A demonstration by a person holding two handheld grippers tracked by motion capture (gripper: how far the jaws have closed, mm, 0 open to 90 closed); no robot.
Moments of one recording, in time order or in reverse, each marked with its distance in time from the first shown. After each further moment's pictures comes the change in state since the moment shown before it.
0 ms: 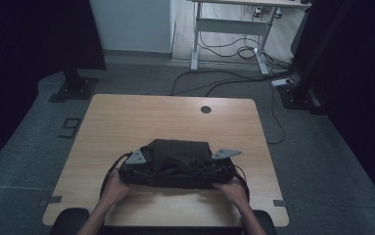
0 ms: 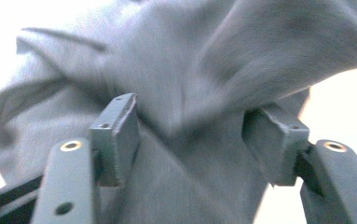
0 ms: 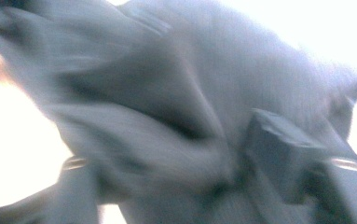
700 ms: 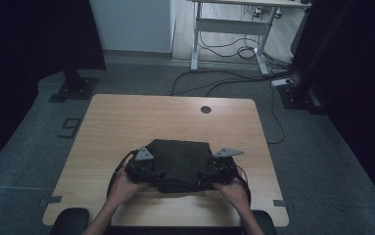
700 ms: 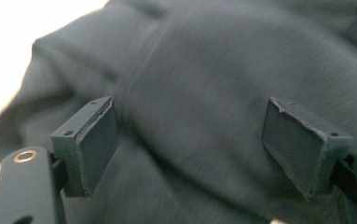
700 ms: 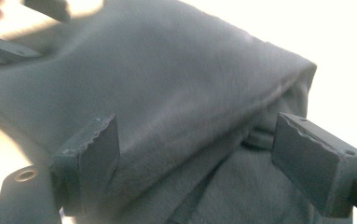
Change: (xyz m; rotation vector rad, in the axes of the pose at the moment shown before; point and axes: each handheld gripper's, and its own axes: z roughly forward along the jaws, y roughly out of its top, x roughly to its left) left arm -0.015 0.014 0.022 0.048 0.128 -0.109; right arm 0.013 0.010 -0.007 0.023 -0.139 0.118
